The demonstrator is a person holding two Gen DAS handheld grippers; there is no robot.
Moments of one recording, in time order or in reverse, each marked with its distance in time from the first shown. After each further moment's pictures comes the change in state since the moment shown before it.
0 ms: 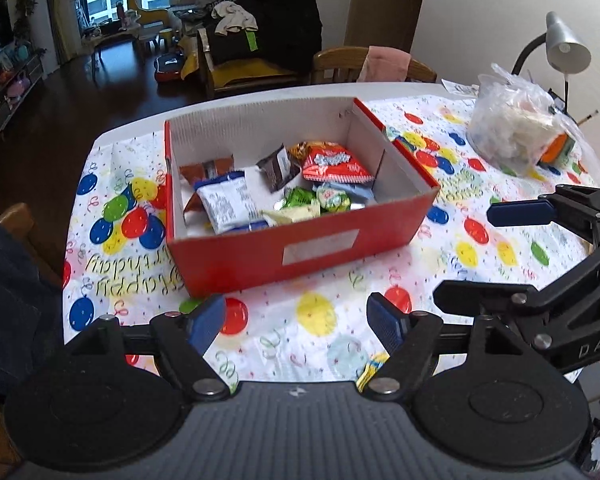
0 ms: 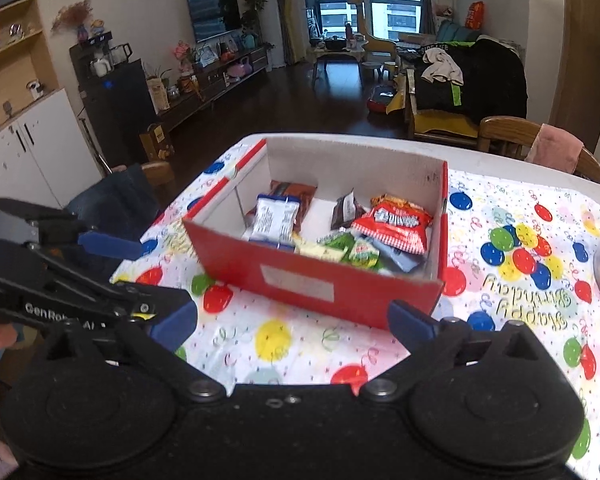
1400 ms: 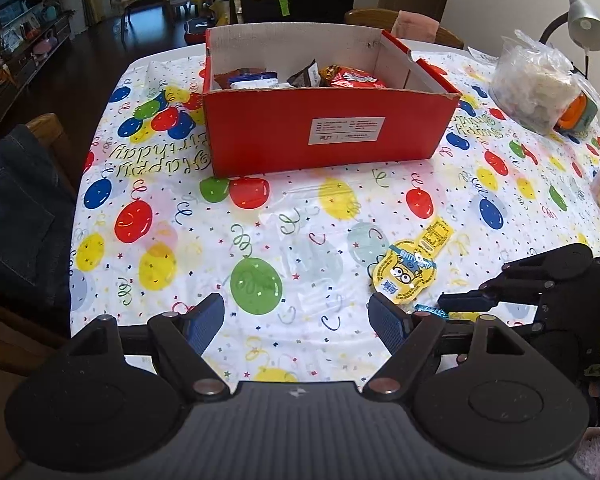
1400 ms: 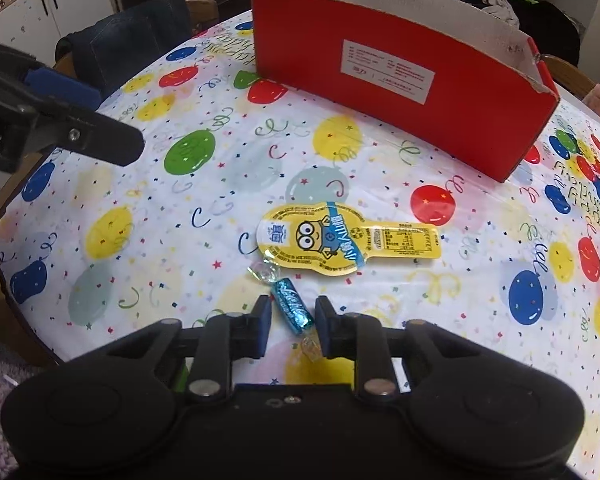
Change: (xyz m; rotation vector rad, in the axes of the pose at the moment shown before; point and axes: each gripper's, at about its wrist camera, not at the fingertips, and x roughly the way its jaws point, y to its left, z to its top) left arm -0.008 0.003 -0.095 -0.082 0.074 0.047; right arm 0.059 0.051 -0.121 -0.204 0.293 0.008
